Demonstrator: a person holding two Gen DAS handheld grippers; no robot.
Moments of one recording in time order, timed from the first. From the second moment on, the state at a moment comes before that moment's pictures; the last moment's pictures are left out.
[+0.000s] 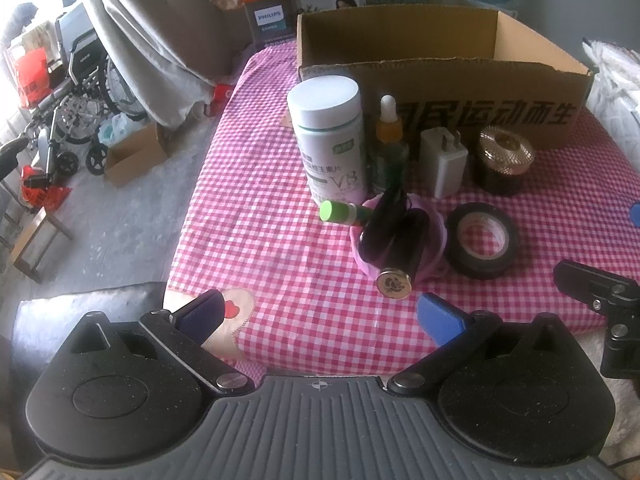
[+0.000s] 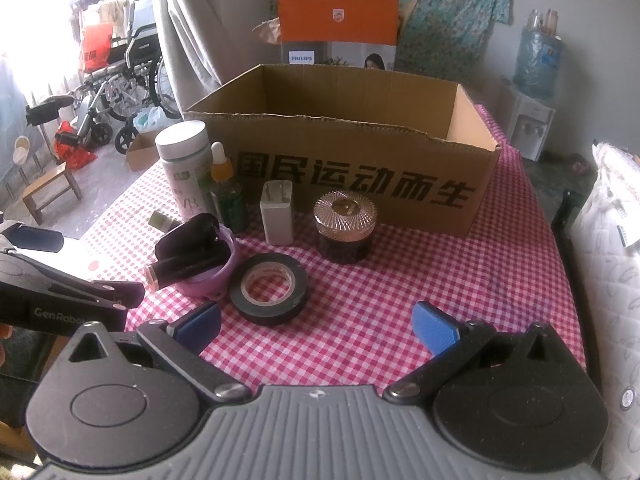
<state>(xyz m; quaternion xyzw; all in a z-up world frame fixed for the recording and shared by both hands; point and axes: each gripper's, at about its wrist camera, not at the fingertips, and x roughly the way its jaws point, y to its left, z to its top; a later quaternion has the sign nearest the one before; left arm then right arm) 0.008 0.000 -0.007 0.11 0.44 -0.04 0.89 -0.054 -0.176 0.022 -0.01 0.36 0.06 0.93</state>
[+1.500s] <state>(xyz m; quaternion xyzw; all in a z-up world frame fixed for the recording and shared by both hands) -0.004 -0.014 0.001 0.12 0.34 -0.15 0.92 0.007 -0.231 0.013 0.31 0.35 0.26 0.84</state>
